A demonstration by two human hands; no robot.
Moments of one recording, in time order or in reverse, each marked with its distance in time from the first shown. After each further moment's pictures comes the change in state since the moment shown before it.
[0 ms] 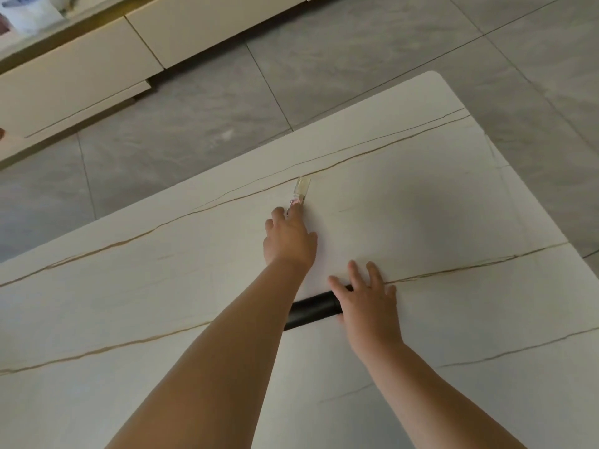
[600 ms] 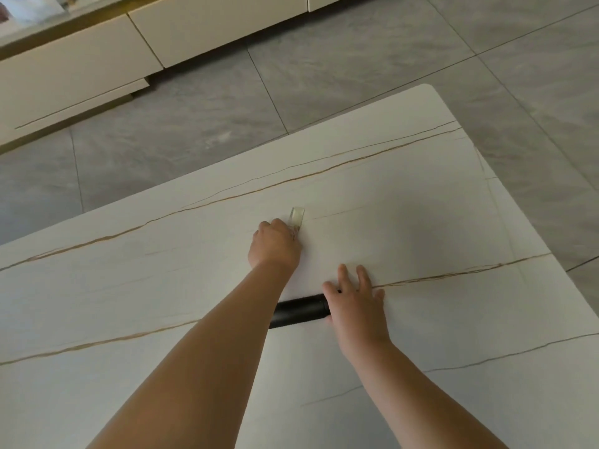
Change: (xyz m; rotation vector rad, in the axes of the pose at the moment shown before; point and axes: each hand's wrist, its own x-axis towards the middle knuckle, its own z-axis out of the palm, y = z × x) left_hand 0.003 -0.008 0.005 -0.019 -0.030 -0.134; right_hand -0.001 -0.001 -0.003 -0.080 -0.041 -0.017
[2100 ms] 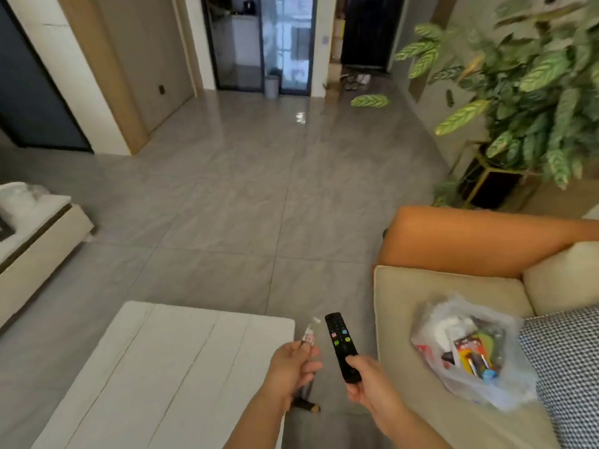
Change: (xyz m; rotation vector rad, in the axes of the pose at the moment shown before) left_hand -0.584 0.145 -0.134 -0.408 -1.082 0.497; right_hand -0.614 0.054 -0.117 2.177 0.902 0.994
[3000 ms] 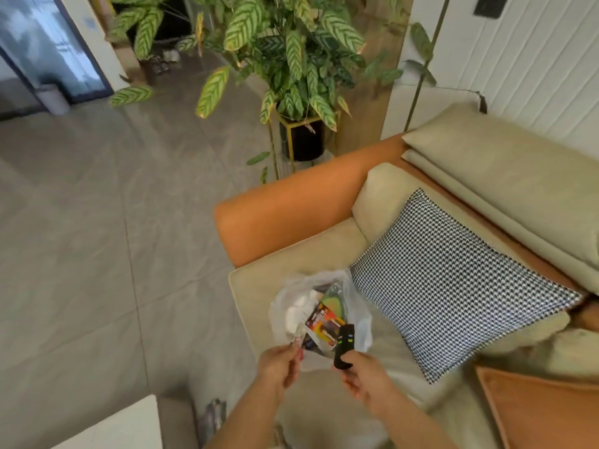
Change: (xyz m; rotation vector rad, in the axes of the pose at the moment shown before) left_hand 0.113 -0.033 0.372 0.303 -0.123 -0.263; right_hand 0.039 -0.007 -0.352 0.552 0.386 0.191
